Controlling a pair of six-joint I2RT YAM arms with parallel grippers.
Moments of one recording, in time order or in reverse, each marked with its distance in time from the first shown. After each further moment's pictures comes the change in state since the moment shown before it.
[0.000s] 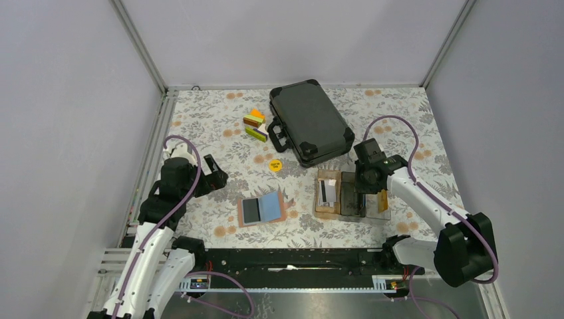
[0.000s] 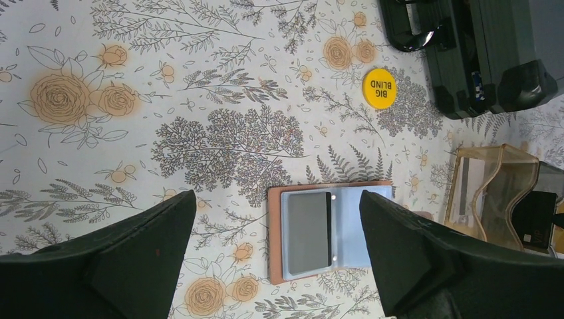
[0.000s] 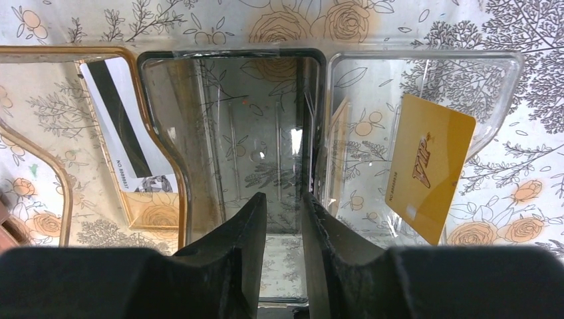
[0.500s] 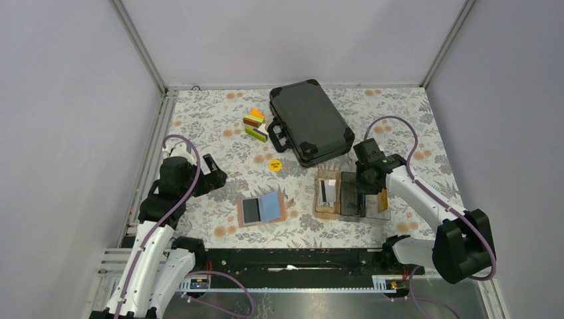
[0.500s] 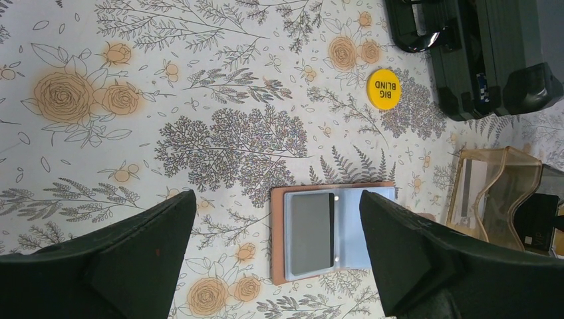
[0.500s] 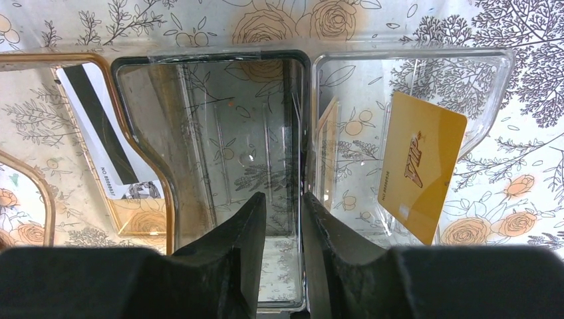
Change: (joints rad) left arm 0.032 0.012 0.000 0.002 0.023 0.014; right arm -0.008 0.023 0.000 -0.007 0.024 0.008
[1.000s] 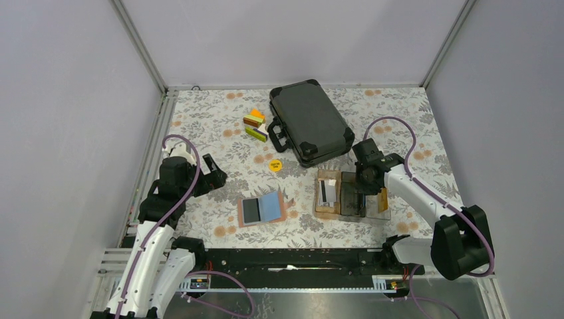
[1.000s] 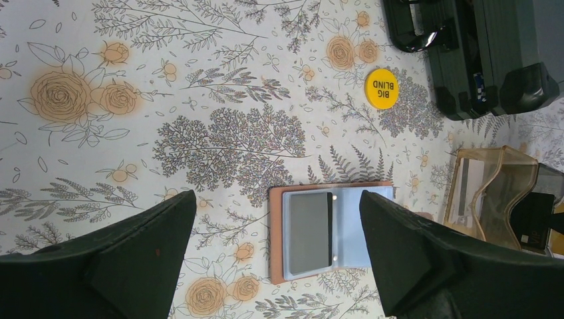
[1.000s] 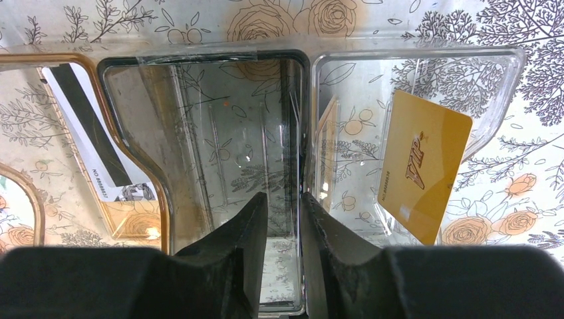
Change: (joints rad) left arm 0.010 0.000 0.000 0.000 0.016 0.000; right arm -0.001 0.026 0.000 0.000 0.001 0.000
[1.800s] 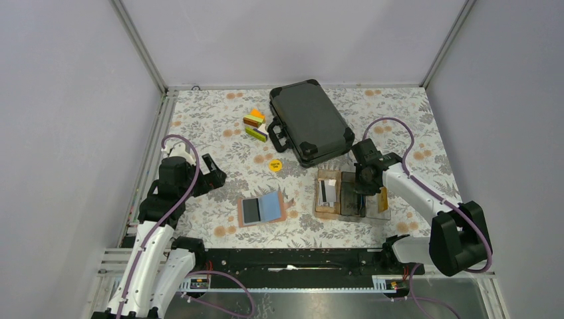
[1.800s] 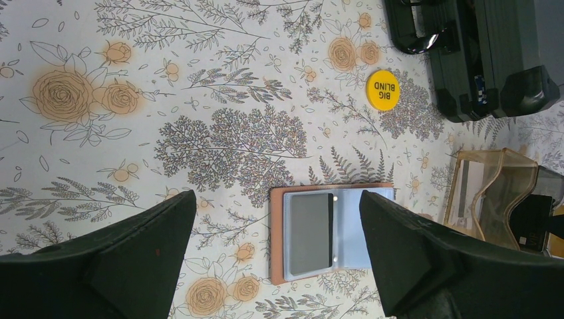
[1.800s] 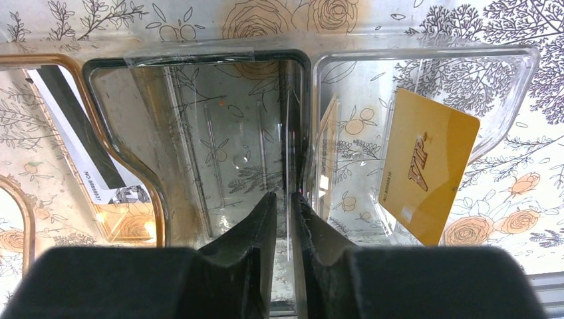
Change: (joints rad) left arm 0.013 0.000 -0.002 0.001 0.006 0.000; right arm 0.000 0.027 0.000 0.000 -0.002 0.000
